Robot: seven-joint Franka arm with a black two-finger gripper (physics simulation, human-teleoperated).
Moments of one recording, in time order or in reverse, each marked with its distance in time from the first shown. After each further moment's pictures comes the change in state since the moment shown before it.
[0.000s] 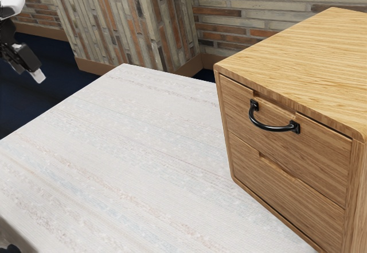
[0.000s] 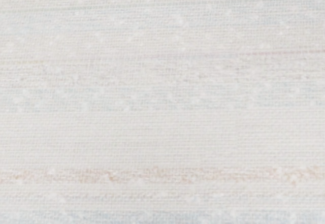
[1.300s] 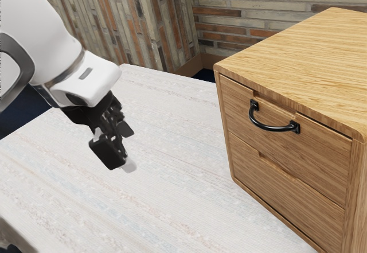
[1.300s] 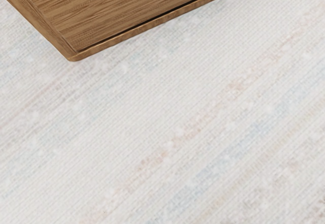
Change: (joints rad) arm -0.028 -0.441 -0.666 -0.630 -0.024 0.223 0.059
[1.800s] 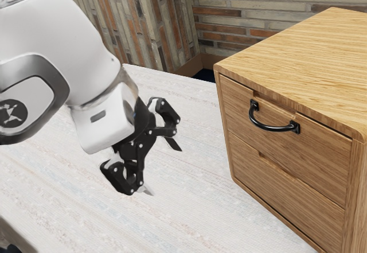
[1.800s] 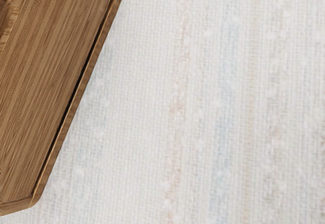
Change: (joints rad) arm -0.029 0.050 -0.103 0.000 -0.020 0.057 0.621
